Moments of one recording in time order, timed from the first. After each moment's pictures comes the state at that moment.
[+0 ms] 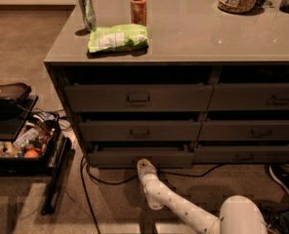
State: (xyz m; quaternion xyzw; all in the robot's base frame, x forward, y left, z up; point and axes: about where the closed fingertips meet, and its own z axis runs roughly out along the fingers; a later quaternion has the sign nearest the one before) arm 0.724 -0.010 0.199 -0.20 0.83 -0.01 0.53
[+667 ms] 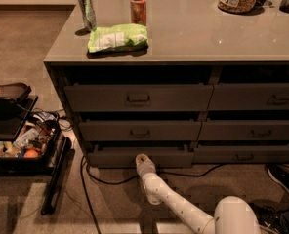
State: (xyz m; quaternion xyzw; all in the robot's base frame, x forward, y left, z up) arm 0.755 -0.006 0.206 -0.18 0.81 0.01 0.55
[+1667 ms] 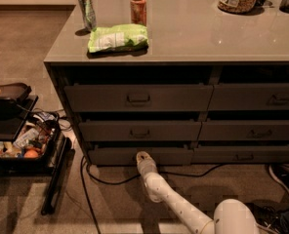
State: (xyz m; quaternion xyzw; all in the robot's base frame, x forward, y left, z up) arm 0.765 -0.006 0.210 -0.17 0.80 0.03 0.57
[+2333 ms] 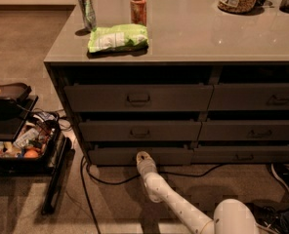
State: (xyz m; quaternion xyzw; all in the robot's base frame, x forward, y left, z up) arm 0.765 -0.006 0.210 -0.17 0.80 0.03 0.57
